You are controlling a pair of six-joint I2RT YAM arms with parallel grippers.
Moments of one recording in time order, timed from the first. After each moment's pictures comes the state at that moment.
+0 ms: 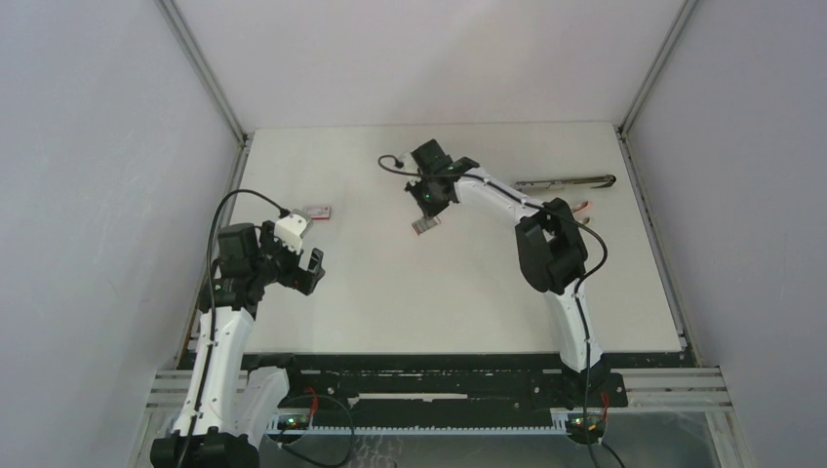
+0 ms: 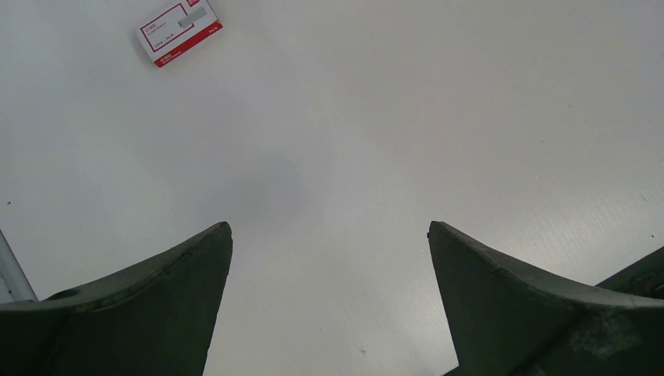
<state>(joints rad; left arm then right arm) 0.09 0.79 0.70 -0.64 0.45 0.45 0.64 2.20 1.85 -0.69 -0.09 -0.10</state>
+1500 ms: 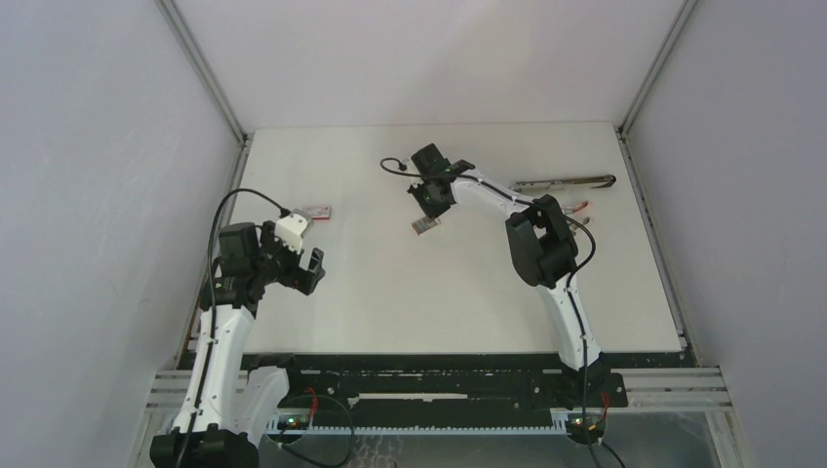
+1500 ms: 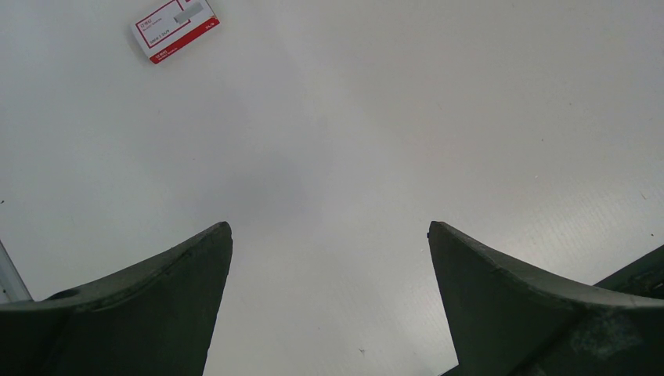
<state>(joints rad) 0.09 0.80 0.70 -0.64 0.45 0.45 0.61 2.29 1.90 -0.67 -0.02 -0.06</state>
